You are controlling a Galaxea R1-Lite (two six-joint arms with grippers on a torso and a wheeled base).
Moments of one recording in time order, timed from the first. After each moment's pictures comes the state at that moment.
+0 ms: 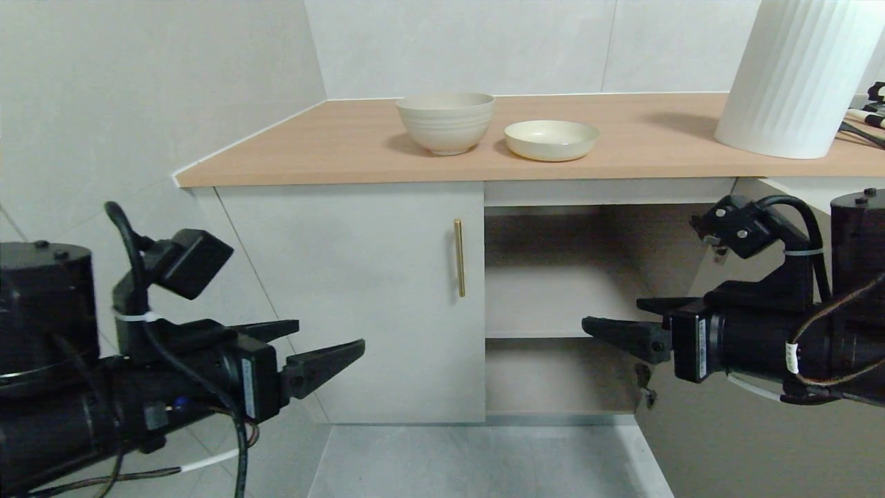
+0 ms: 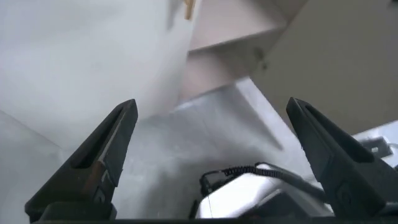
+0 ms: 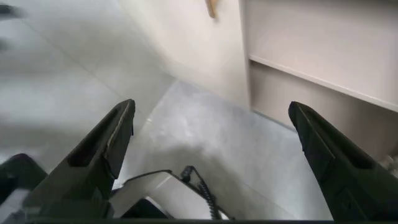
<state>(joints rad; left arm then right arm) -0.43 1.28 -0.61 -0.30 -0.14 -0.17 0.62 1.42 -0.77 -0.31 0.07 0.19</state>
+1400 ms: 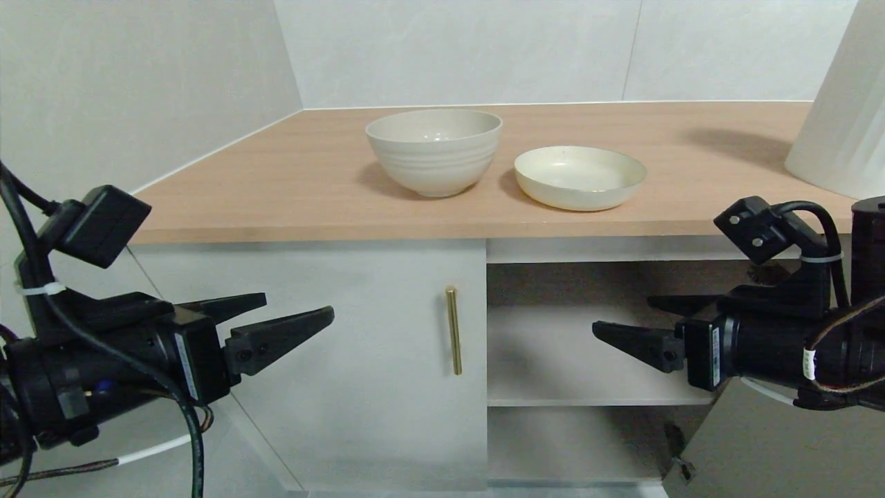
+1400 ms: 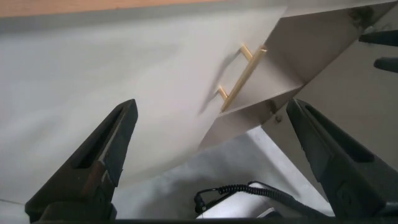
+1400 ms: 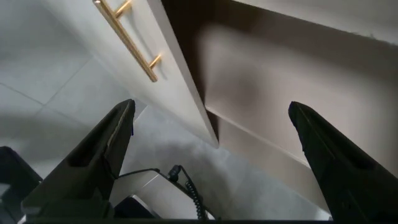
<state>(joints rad) -0.42 1.18 -0.66 -0.26 -0.15 -0.20 0.61 1.38 -0.74 -0.32 0.06 0.13</state>
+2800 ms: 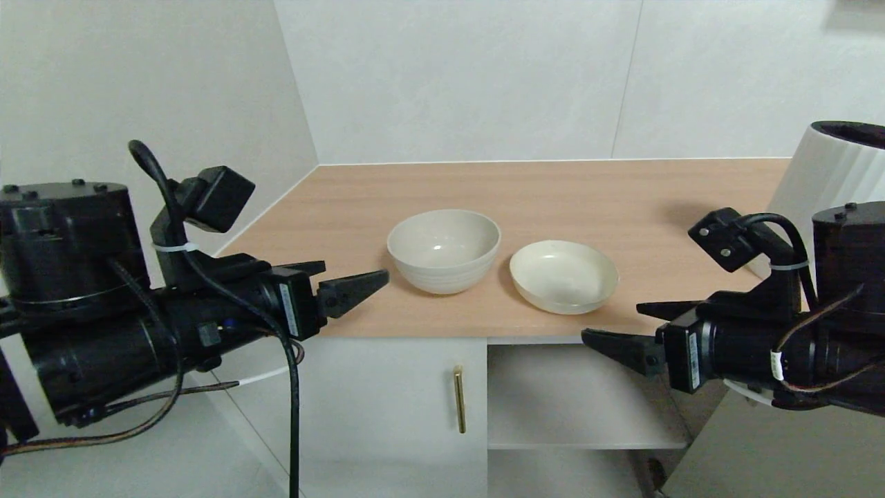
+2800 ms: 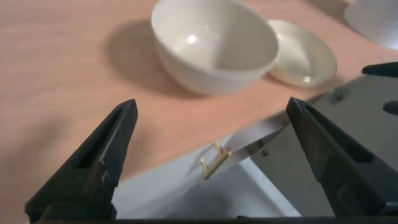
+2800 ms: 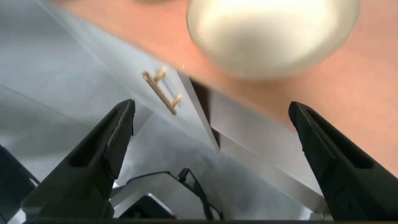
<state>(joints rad) -0.43 1.43 -0.71 -0.50 -0.15 -0.20 0.61 1.44 -0.74 -0.33 0.06 0.11</state>
